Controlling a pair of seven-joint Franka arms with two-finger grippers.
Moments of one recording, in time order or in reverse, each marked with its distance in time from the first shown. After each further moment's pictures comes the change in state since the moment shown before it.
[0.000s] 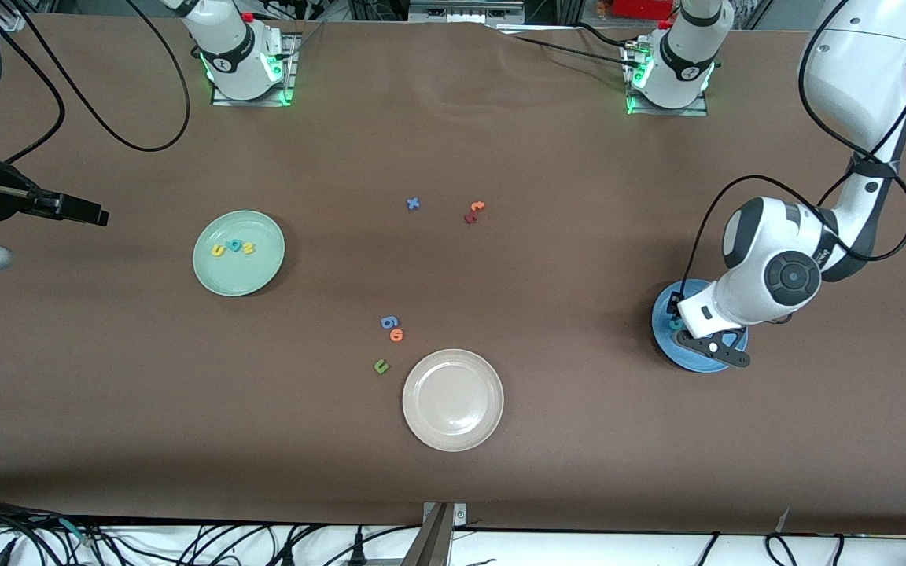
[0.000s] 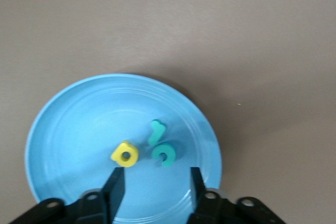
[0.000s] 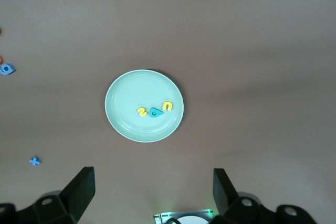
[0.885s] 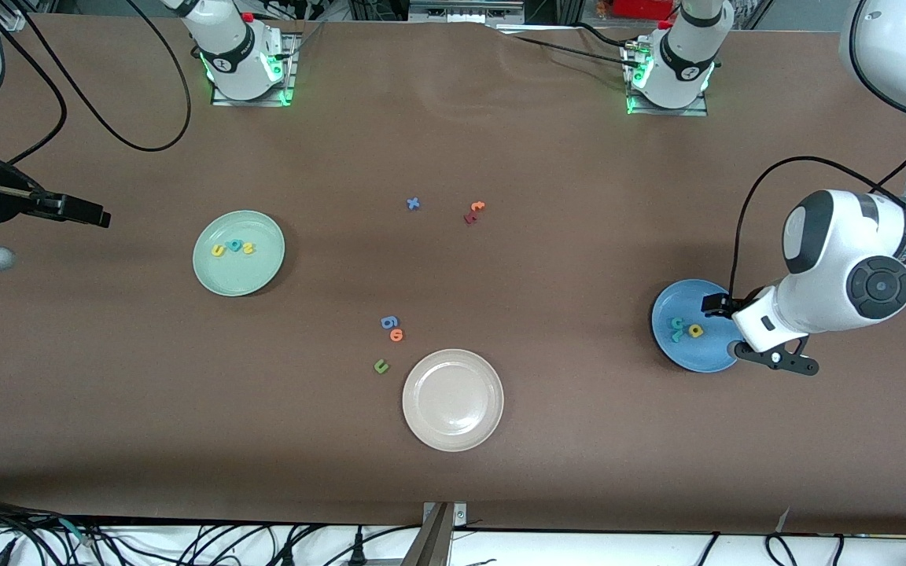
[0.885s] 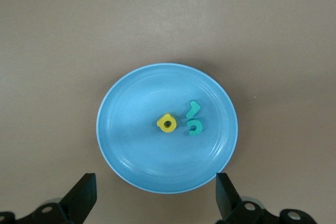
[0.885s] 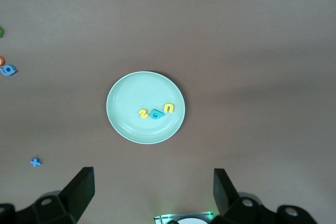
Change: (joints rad) left arm 0.045 -0.040 -0.010 0.184 -0.027 -0.277 -0.041; right arm 0.000 0.000 0.005 -0.002 0.000 0.008 0.000
